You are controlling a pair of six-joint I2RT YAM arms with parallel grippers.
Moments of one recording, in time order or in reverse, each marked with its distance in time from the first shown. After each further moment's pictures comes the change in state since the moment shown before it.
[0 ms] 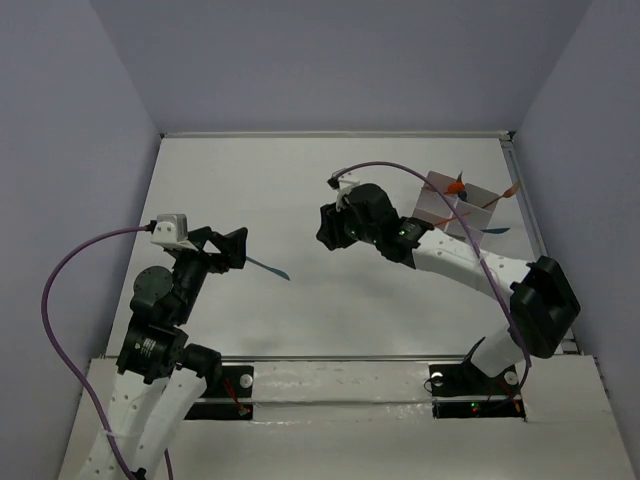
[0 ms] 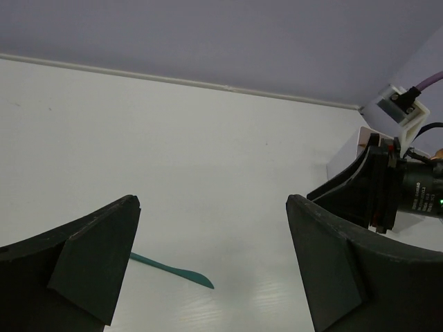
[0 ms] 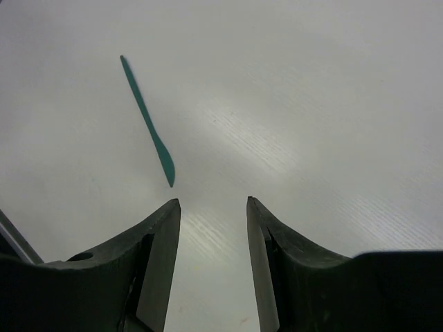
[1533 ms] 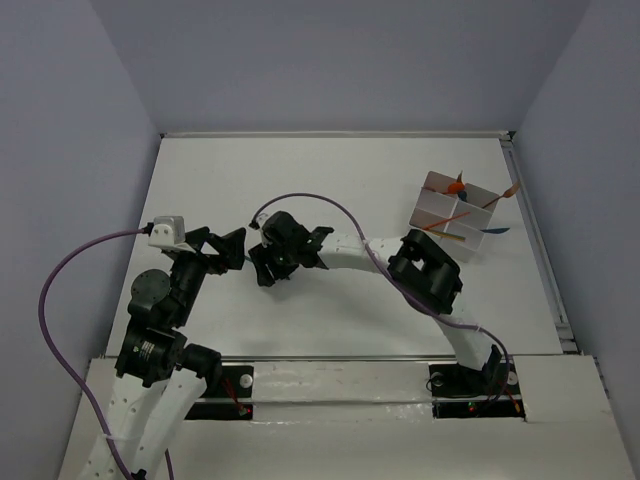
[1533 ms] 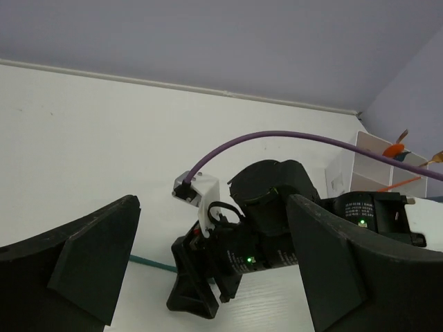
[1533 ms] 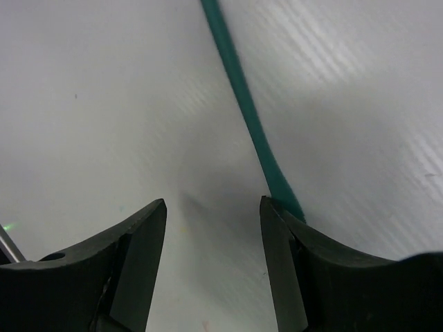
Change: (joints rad) left arm 0.000 -0.020 0.000 0.000 -0.003 0.000; right arm 0.215 0.713 0.542 -0.166 -0.127 0.057
